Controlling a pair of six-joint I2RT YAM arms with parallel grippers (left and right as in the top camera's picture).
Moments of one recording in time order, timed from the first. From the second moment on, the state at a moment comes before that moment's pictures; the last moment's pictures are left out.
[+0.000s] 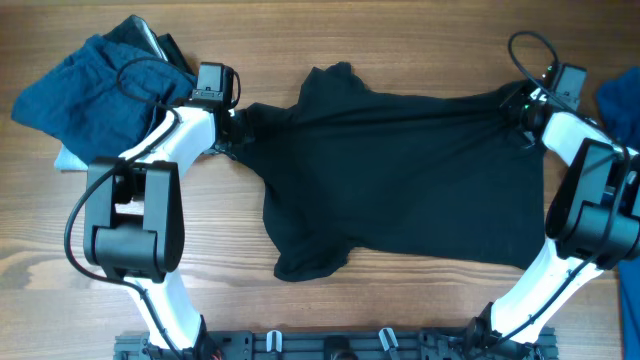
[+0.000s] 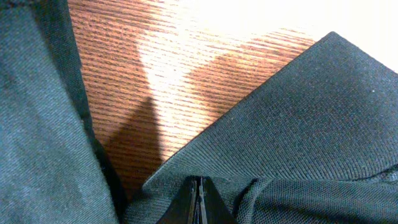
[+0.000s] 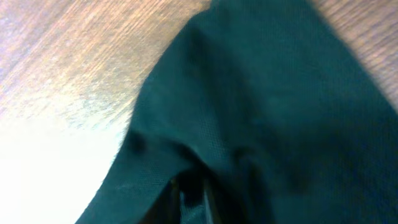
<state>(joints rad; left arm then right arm) -0.13 2.00 1.26 -0.52 0.01 -0.37 -0.32 2.09 1.26 -0.12 -0.15 0.44</state>
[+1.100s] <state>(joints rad) -0.20 1.46 1.37 -1.08 0.22 -0.20 -0.27 1.07 1.27 -0.99 -0.49 0.31</state>
